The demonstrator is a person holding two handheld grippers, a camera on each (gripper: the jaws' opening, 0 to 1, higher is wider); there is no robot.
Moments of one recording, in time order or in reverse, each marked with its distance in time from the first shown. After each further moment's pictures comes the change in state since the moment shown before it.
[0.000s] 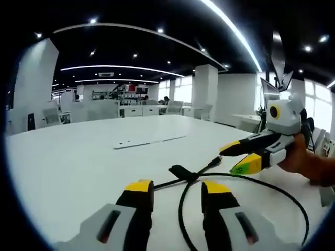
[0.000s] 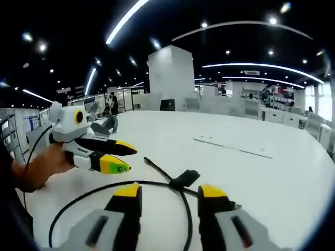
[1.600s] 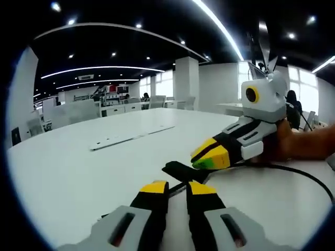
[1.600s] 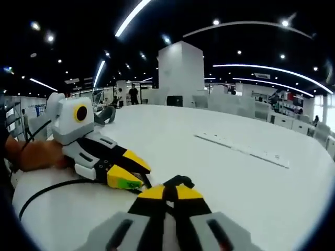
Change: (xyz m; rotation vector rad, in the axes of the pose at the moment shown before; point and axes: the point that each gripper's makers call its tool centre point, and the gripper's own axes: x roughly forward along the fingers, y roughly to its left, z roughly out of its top) left arm 0.073 0.003 -0.024 0.105 0.029 -0.143; right arm 0.074 -0.029 -0.014 -0.099 0.013 0.057
